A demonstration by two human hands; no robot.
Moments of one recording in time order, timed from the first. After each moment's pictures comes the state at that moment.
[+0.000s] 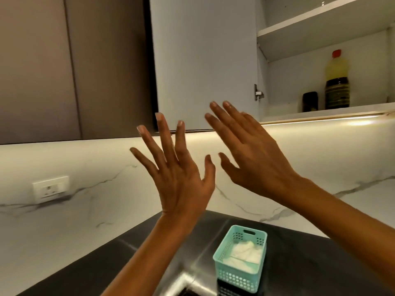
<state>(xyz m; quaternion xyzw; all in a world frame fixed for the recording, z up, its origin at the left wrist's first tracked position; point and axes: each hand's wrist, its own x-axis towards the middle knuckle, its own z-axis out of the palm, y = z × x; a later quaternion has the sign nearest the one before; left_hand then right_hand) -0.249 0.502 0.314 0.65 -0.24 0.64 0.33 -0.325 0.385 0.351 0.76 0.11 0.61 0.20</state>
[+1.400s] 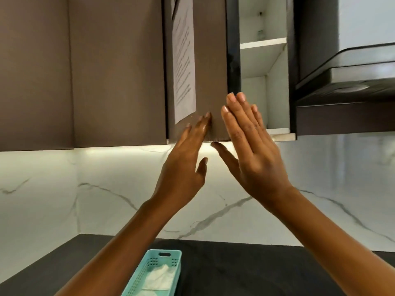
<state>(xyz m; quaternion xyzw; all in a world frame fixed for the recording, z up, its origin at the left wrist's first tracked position) -0.313 0.371 0.347 0.53 -0.60 0.39 0.45 -0.435 0.293 0.363 0.64 0.02 0.69 0.34</state>
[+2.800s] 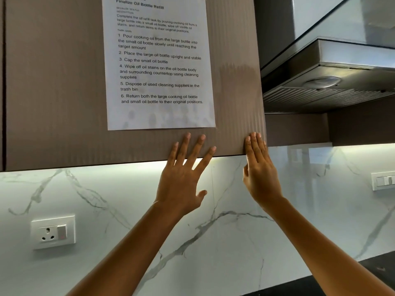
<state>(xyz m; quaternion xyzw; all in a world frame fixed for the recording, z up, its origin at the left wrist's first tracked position) -0.245 -0.014 0.350 0.51 -0.60 0.58 0.21 -0.434 -0.098 0.338 0.66 -0.35 0.56 0.36</state>
